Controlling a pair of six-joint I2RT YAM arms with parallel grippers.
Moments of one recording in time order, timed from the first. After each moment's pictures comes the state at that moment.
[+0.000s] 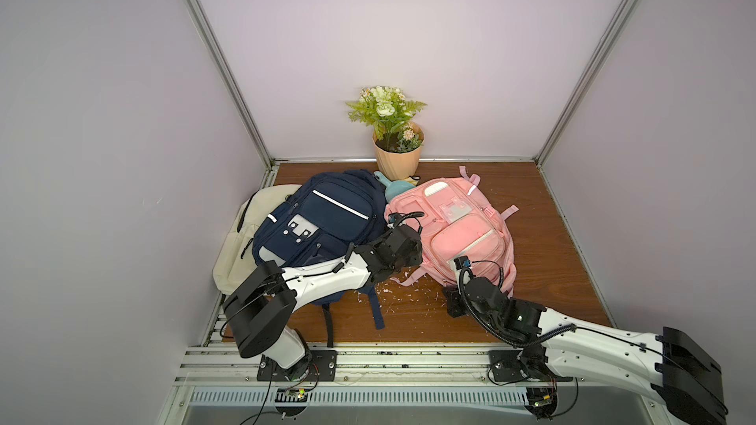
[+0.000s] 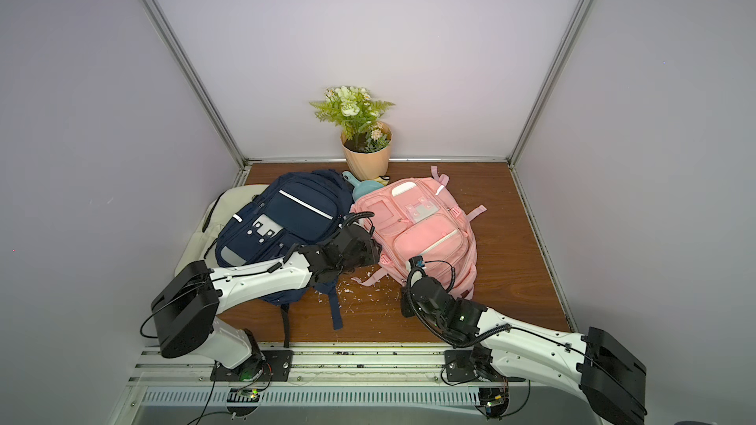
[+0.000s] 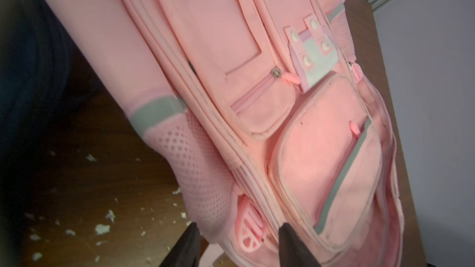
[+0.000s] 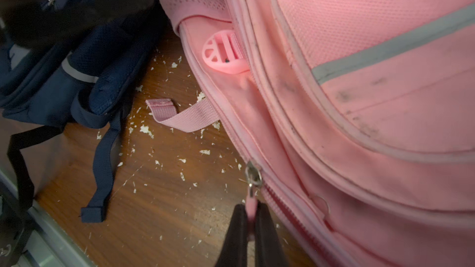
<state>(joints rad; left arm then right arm) -0.92 1.54 0.90 -0.10 -0.18 -0.95 1.05 0.91 0.32 -0.01 0.34 0.64</state>
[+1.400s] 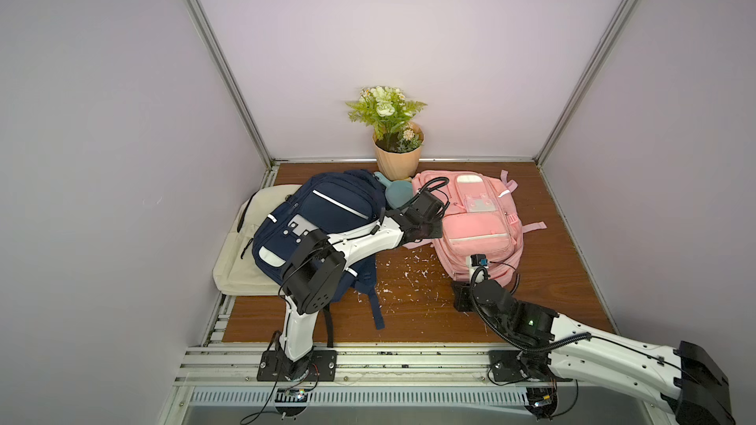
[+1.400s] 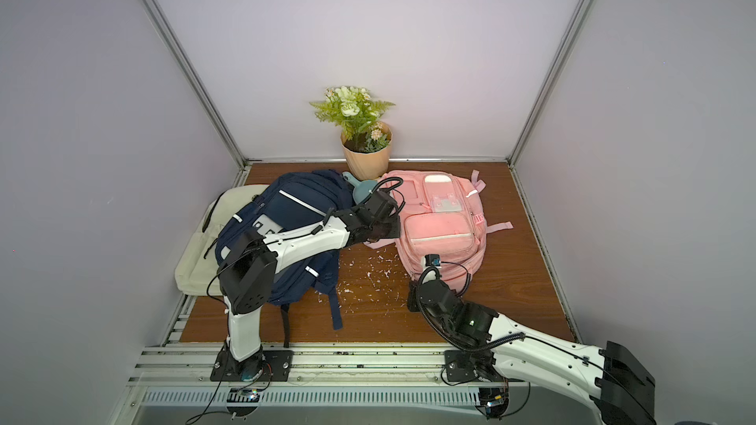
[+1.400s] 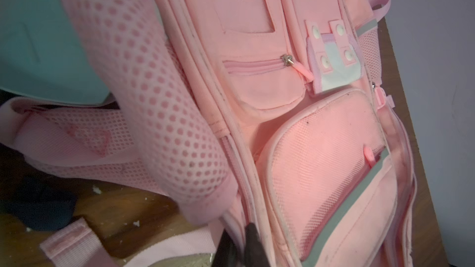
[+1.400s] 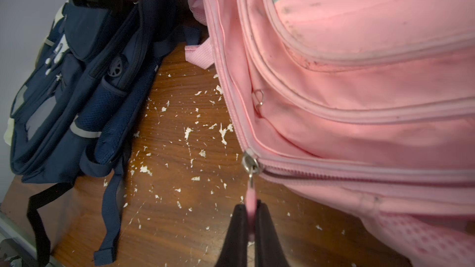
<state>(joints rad) -0.81 1.96 1.49 -0.33 -0.04 -0.68 1.06 0.77 0.30 -0.09 0.44 0.79</state>
